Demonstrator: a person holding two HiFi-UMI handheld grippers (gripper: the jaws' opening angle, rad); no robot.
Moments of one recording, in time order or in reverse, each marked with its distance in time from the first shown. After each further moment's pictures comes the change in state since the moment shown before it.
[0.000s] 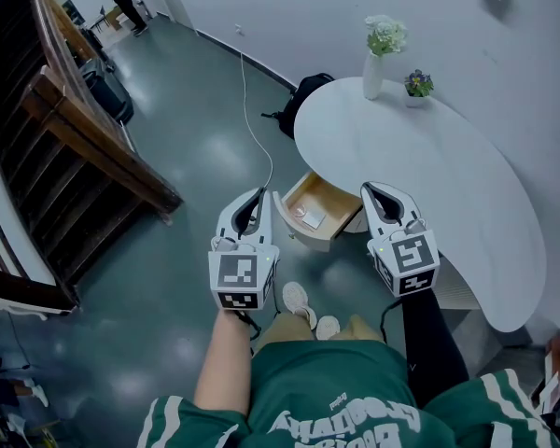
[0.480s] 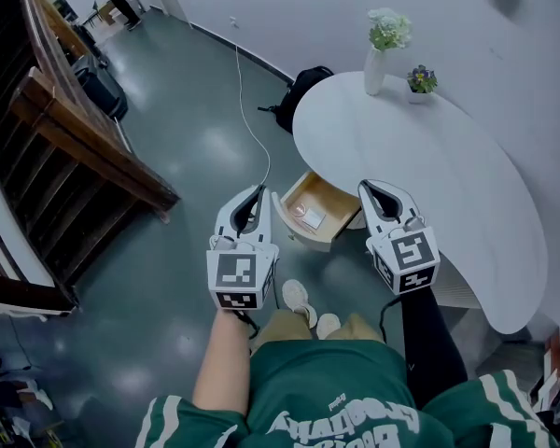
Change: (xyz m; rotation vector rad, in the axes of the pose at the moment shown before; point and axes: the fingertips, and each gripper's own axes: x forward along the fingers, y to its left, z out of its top) left arm 0.029 0.013 -0.010 -0.012 0.019 -0.020; right arm 0.033 -0.006 -0.012 0.041 0.029 0.013
